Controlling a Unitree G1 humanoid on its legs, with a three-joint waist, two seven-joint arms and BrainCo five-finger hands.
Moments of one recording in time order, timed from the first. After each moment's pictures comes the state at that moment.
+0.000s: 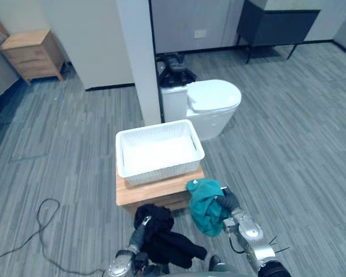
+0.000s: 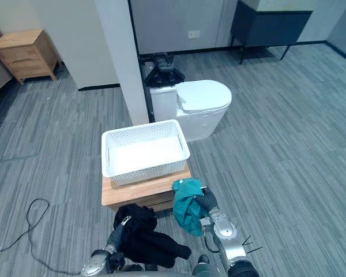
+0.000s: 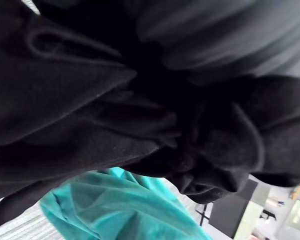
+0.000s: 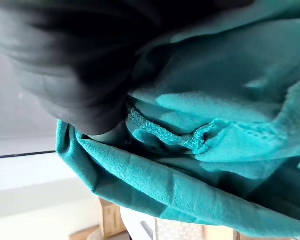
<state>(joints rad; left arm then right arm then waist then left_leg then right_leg) 0.18 0.15 -0.25 0.66 -0.38 -0.28 -0.17 -0.01 -0.15 0.17 0.53 0.16 -0.22 0.05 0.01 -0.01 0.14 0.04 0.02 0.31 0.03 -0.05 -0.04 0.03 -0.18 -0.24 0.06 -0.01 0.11</state>
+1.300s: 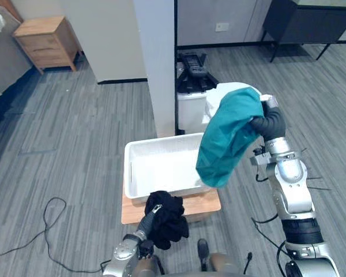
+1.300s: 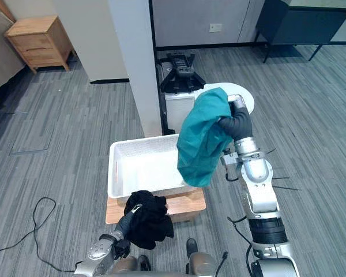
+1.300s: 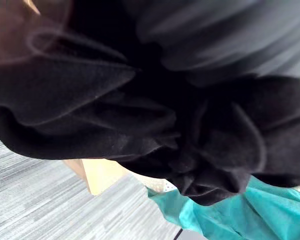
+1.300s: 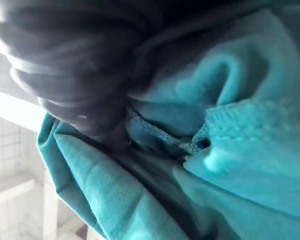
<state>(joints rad) 0.09 0.20 -0.38 0.64 -0.38 -0.26 -0.22 -0.34 -0.33 -0.03 -0.15 0.15 -0.13 0.11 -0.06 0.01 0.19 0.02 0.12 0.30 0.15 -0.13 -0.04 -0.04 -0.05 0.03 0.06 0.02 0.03</state>
